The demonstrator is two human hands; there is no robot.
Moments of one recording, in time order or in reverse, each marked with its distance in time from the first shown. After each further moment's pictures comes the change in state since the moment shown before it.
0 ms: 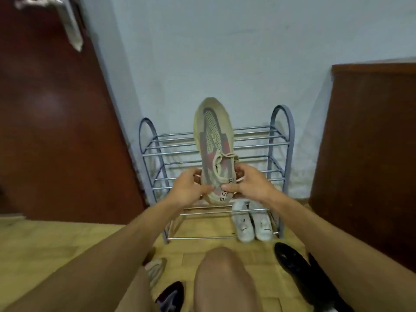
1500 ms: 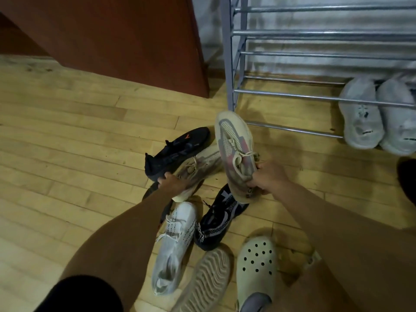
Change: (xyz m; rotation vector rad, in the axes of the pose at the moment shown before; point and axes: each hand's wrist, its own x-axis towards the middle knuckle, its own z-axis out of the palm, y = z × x) left_hand -0.022 -0.460 -0.102 0.311 0.026 -1.205; right_hand 0.055 0.191 0.338 -0.312 -0.499 0.749
